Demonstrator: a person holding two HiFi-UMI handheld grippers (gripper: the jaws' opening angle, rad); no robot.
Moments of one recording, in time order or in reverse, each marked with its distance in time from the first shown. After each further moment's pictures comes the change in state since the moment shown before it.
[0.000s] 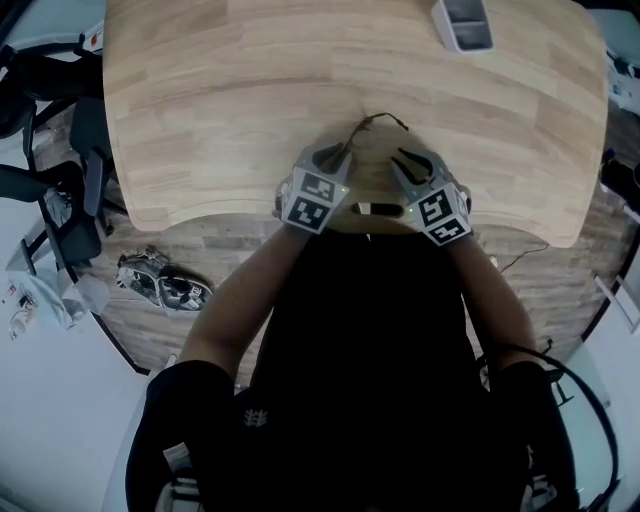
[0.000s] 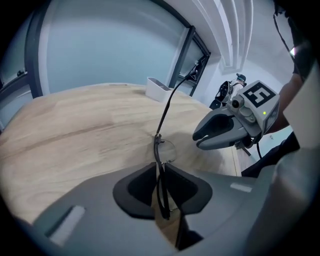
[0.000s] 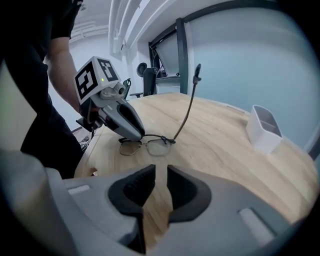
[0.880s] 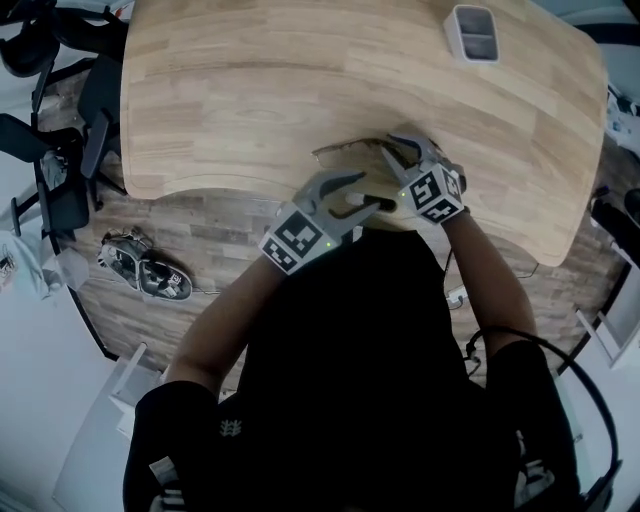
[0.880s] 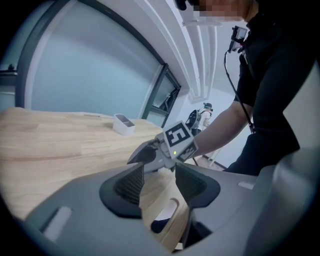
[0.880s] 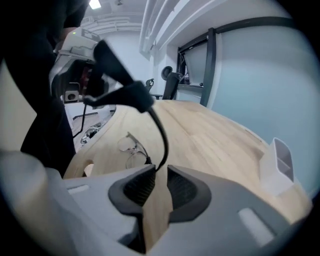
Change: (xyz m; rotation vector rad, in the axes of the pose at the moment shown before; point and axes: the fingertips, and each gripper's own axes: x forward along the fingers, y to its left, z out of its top) left arm -0.098 -0.114 0.043 0.079 -0.363 -0.269; right arm 0.009 0.008 0.025 -0.290 -0.055 0.086
